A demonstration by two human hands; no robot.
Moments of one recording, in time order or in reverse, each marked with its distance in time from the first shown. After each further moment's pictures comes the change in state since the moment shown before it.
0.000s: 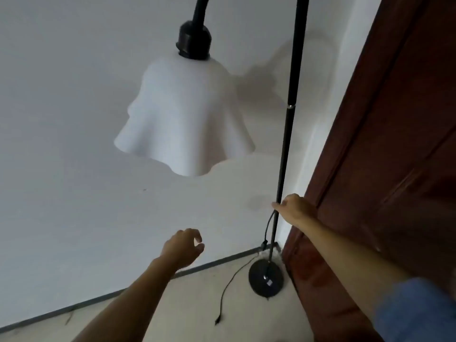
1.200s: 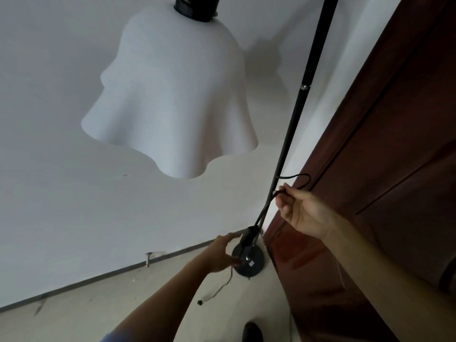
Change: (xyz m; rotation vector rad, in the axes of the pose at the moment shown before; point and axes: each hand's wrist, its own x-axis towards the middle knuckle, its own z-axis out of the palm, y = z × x) left_hand 0.028 0.049 0.075 -0.405 -0.446 0.141; right_hand -0.067 -0.032 -0.056 1.610 -0.539 0.379
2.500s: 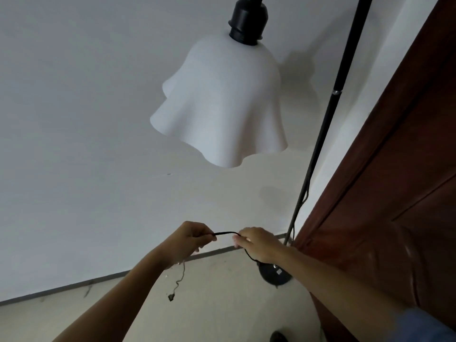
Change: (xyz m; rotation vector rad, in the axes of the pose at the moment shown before) left_hand -0.125 -0.042 -0.103 -0.256 0.226 0.097; right_hand 0.052 0.151 0.038 -1.681 -0.251 -0.357
